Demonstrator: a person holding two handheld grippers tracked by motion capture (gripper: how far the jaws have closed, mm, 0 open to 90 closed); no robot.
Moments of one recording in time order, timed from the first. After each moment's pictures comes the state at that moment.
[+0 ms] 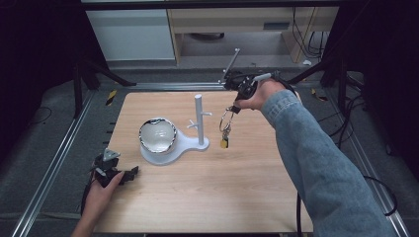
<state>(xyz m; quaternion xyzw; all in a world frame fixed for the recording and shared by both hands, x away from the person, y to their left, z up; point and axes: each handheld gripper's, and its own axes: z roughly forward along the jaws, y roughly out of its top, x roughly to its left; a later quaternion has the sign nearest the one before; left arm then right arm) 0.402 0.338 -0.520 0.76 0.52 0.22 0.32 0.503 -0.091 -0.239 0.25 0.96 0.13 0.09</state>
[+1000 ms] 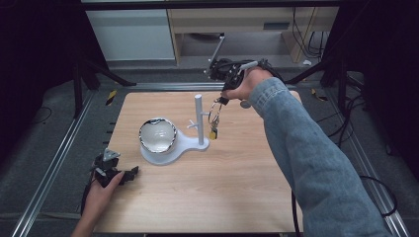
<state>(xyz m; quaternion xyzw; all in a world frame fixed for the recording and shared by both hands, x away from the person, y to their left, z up) 0.402 0.338 -0.520 0.76 0.52 0.22 0.32 0.508 -0.057 -0.215 0.22 0.96 0.14 0.10</state>
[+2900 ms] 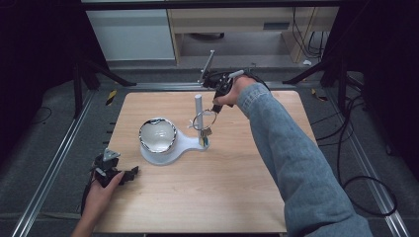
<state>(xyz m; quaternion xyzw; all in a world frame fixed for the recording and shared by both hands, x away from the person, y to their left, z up) 0.402 0.338 -0.520 0.76 0.52 0.22 0.32 0.543 -0.041 -0.266 0.23 0.97 0.12 0.05</state>
